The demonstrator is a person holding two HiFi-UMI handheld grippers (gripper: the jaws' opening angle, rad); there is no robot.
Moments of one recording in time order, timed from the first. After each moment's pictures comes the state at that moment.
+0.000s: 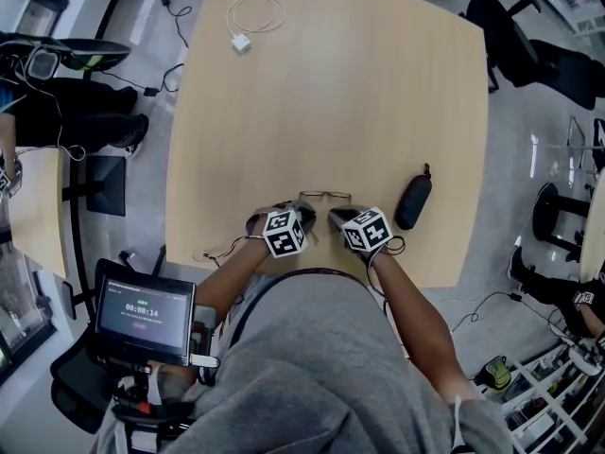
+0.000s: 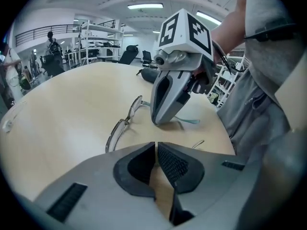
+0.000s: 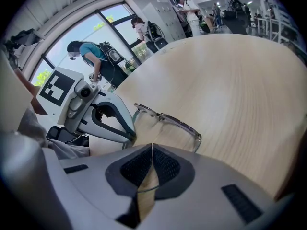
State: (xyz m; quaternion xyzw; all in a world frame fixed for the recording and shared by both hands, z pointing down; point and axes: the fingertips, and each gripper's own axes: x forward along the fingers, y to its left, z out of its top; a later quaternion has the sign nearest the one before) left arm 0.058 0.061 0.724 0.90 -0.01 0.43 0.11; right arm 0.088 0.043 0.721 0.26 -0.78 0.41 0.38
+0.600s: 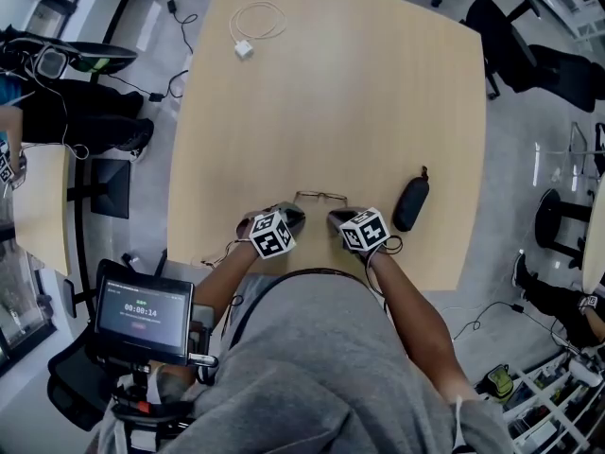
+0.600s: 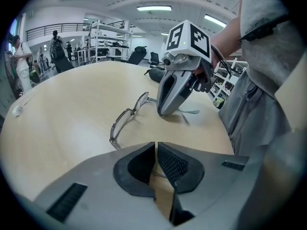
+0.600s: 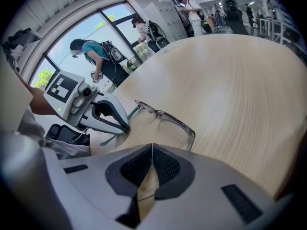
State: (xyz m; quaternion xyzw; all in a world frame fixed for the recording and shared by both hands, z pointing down) left arm 0.023 0.049 0.734 0.89 -0.04 0.42 0.14; right arm 0.083 0.035 0.732 0.25 -0.78 0.42 0.39
